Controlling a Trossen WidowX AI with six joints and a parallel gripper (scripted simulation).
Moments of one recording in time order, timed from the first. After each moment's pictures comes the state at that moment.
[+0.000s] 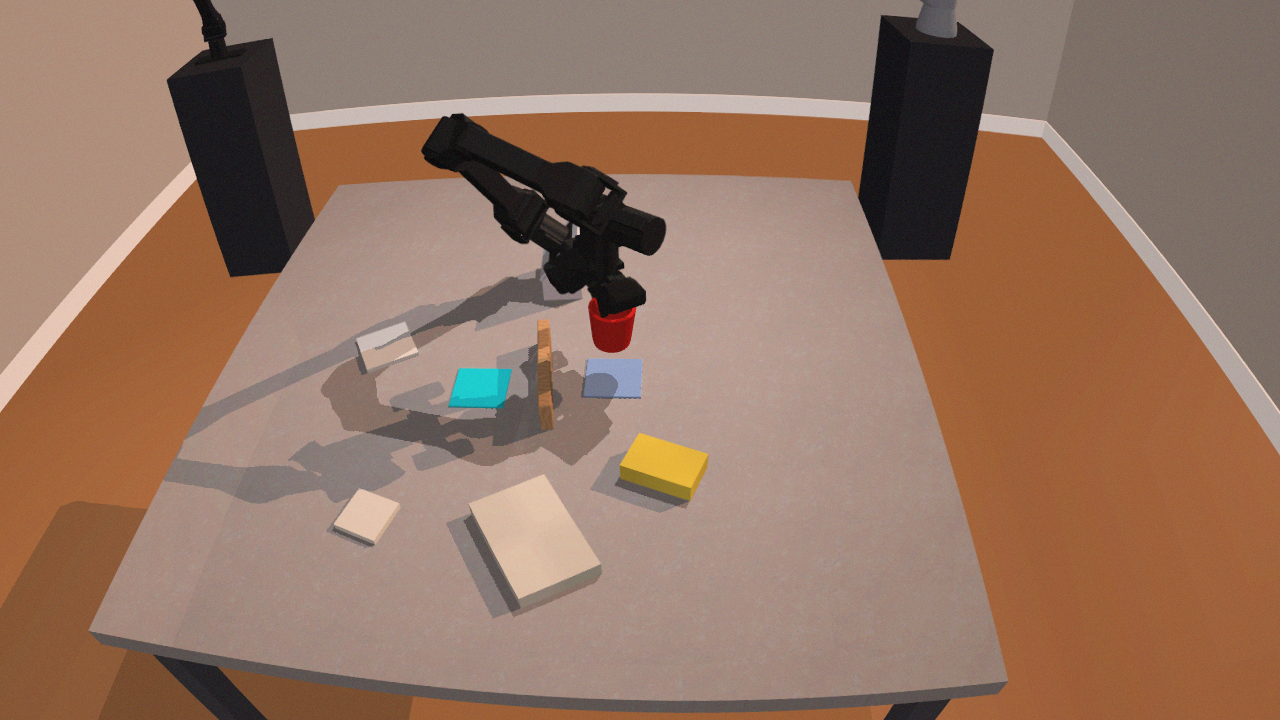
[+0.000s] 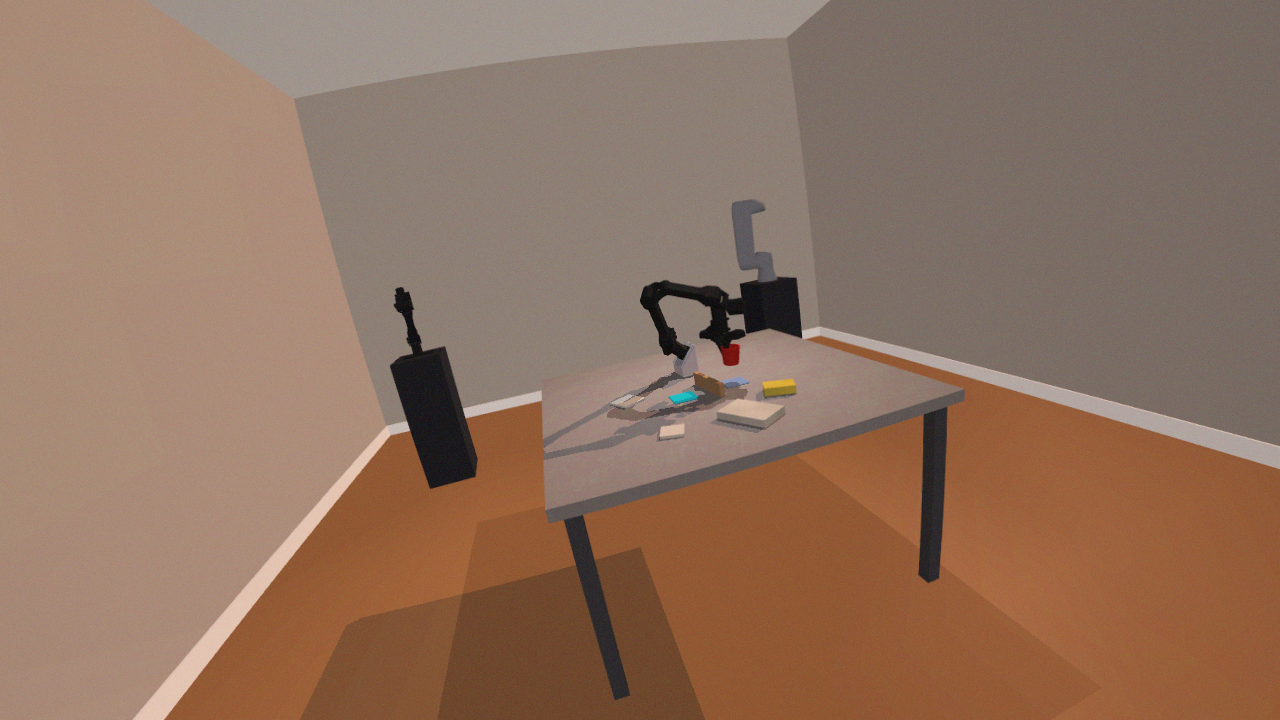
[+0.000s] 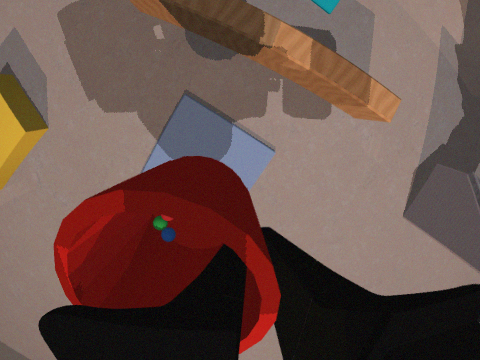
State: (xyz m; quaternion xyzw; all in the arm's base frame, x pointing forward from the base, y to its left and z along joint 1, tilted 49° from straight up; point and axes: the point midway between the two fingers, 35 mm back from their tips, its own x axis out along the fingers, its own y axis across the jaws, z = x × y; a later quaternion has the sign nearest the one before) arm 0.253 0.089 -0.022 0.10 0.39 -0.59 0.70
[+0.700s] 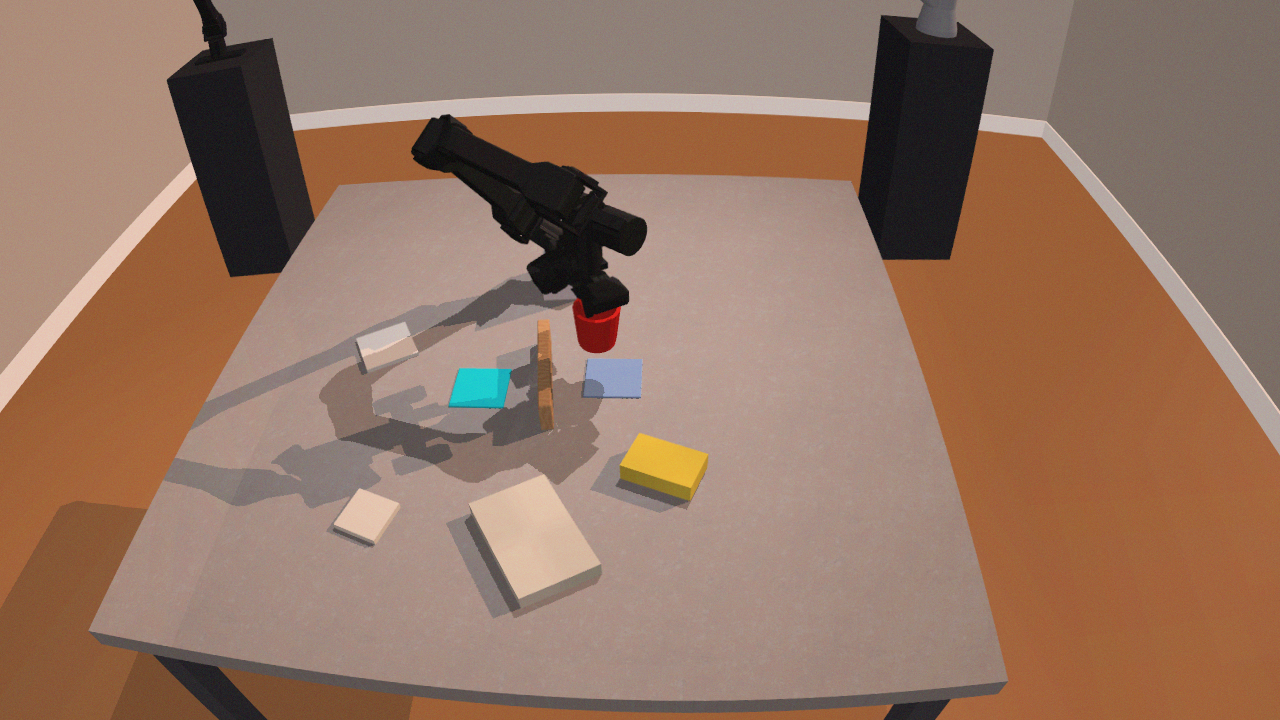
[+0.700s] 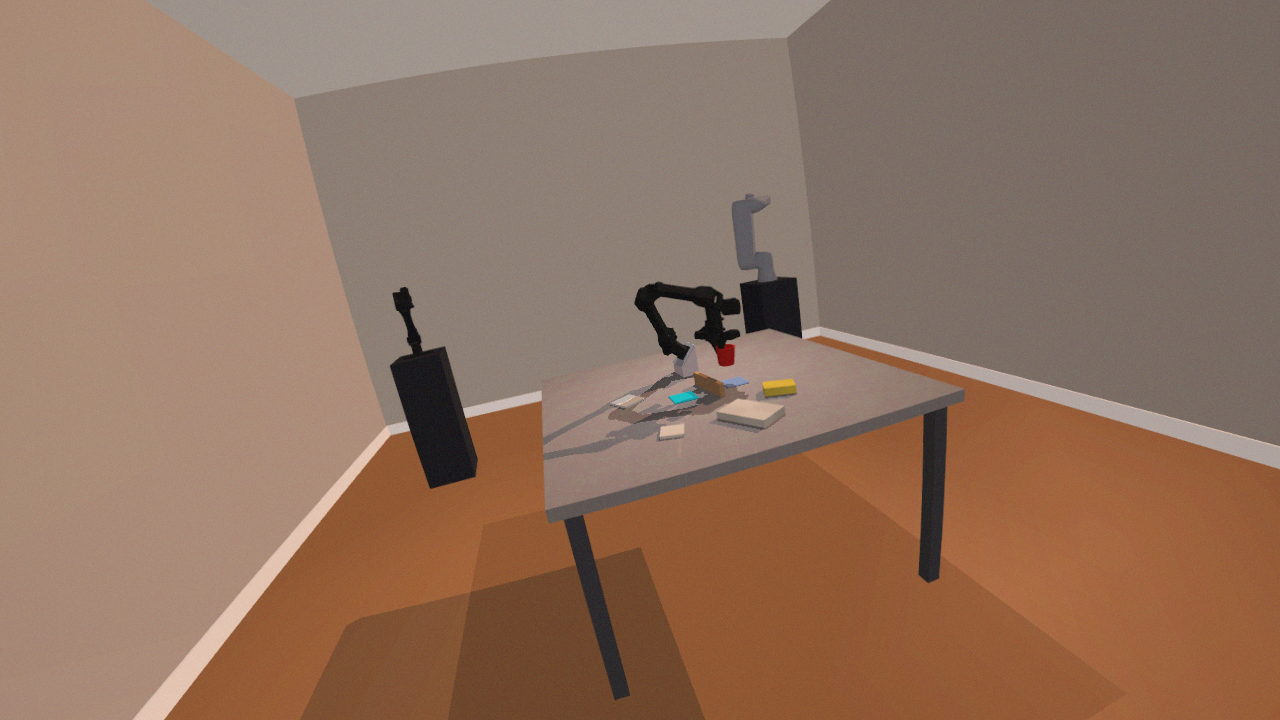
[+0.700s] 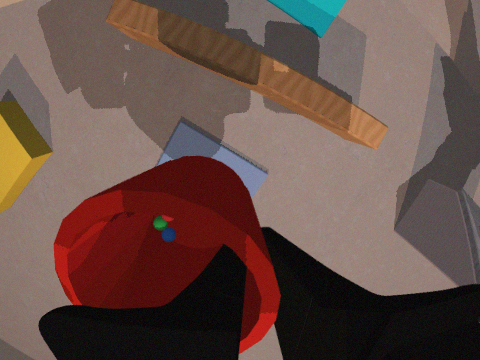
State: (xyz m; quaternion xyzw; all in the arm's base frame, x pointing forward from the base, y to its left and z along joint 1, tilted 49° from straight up) arm 0.259 0.077 -0.001 0.11 0.39 -0.59 0.70
